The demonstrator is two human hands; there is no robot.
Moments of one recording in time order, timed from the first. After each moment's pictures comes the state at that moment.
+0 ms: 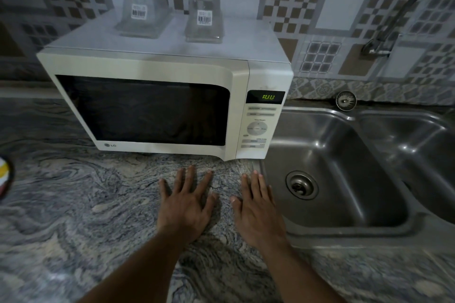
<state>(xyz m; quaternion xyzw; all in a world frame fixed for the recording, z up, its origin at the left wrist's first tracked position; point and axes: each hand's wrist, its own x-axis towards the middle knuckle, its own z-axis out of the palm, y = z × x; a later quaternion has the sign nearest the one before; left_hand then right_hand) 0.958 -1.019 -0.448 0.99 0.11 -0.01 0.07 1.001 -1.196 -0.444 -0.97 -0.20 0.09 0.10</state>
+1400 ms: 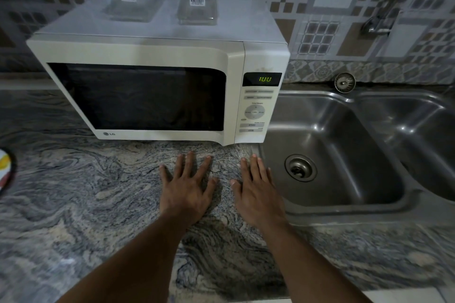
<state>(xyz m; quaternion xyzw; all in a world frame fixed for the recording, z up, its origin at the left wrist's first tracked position) 0.957 -1.019 -0.448 0.99 0.11 -0.02 0.06 1.002 -1.198 -0.443 -0.97 -0.20 0.08 0.09</state>
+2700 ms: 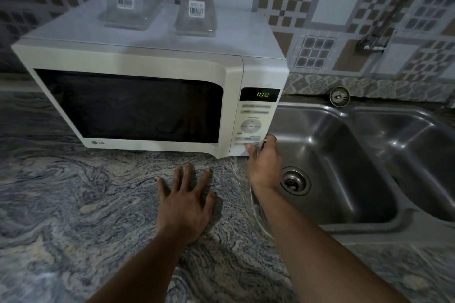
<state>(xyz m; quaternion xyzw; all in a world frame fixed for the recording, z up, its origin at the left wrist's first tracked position) 0.963 -1.032 -0.447 0.99 0.11 -0.01 0.08 1.083 -1.177 -0.398 -0.89 0.05 -0.10 0.44</state>
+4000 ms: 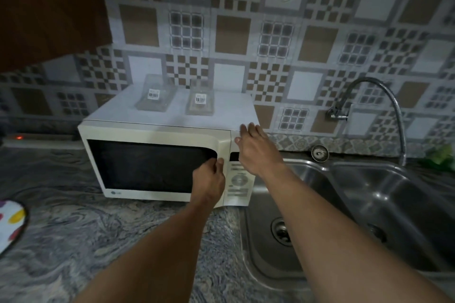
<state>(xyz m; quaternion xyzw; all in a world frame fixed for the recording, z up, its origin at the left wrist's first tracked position) 1.044 -1.068 -0.281 0.84 0.17 0.21 0.47 1.117 -1.183 -0.210 -0.96 -0.27 -0.09 0.07</state>
